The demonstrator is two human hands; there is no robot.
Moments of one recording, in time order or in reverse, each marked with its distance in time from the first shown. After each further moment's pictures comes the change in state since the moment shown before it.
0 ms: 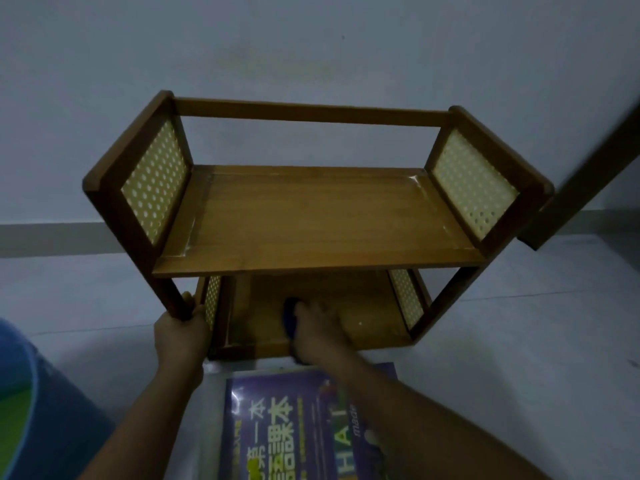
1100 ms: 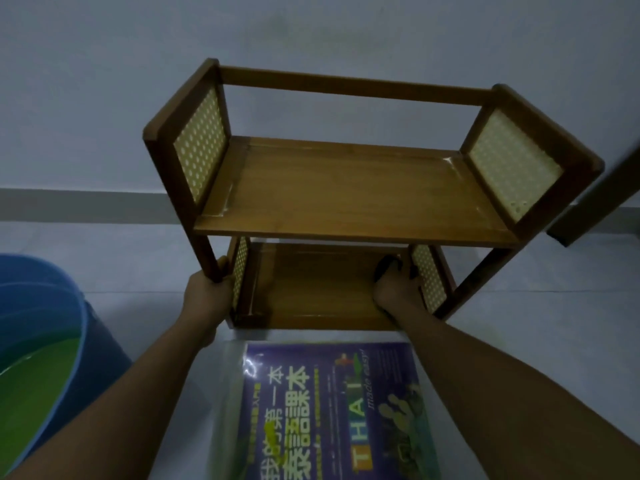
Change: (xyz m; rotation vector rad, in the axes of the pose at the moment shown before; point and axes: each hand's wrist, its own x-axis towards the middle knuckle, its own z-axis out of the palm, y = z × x) left_hand 0.006 0.007 -0.012 0.172 -0.226 0.014; right_hand 0.047 0.088 -0.025 0.005 0.208 0.387
